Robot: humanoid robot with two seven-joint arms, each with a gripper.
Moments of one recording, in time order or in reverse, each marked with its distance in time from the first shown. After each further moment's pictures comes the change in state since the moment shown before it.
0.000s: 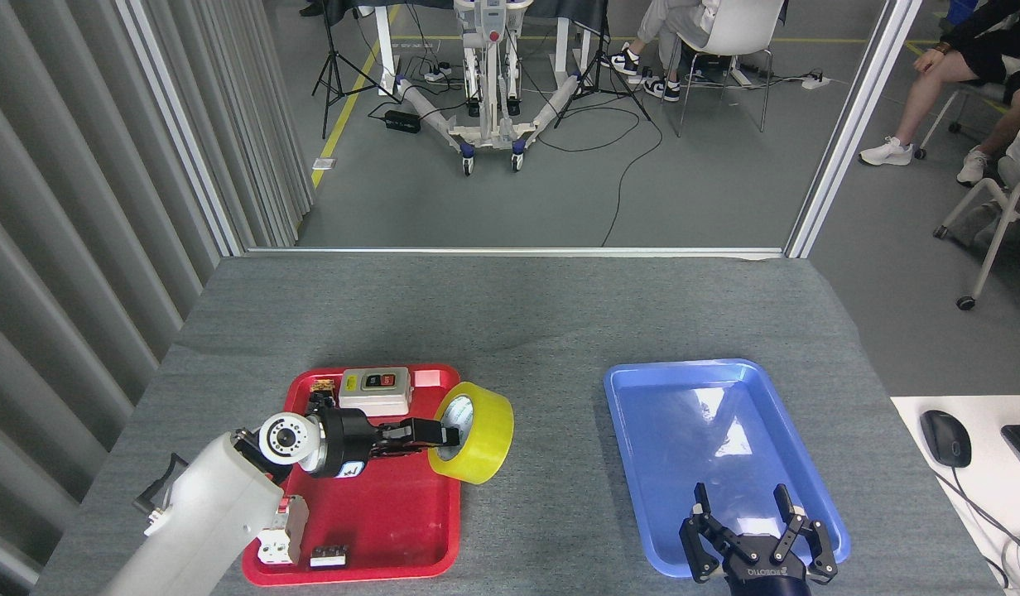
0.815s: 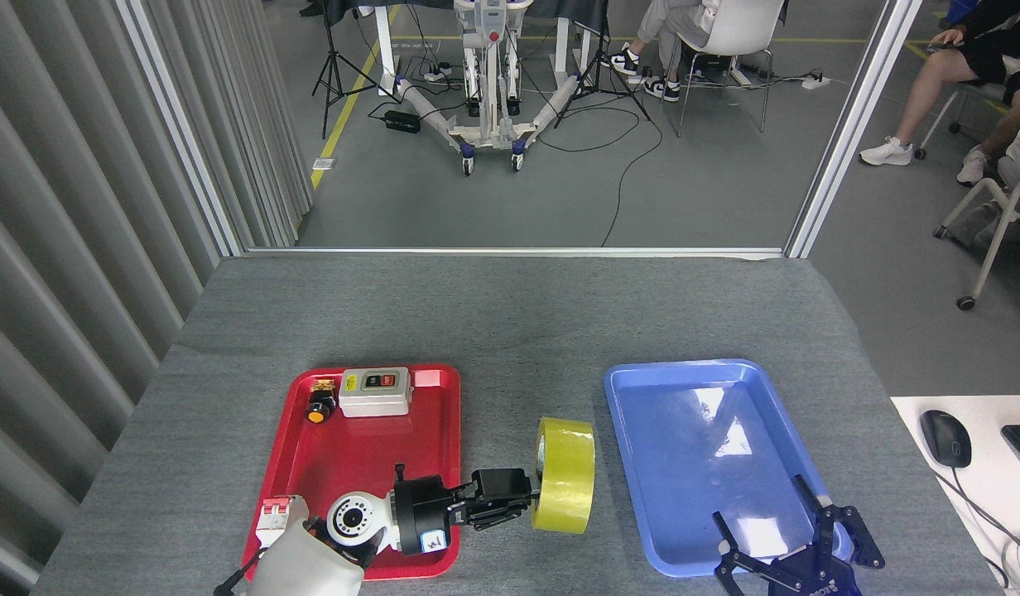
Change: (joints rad) left arm 0.177 -0.157 -0.052 -0.063 0.380 -0.153 0.001; right arm 0.023 -0.428 0.237 0.002 -0.010 -0.024 -0.427
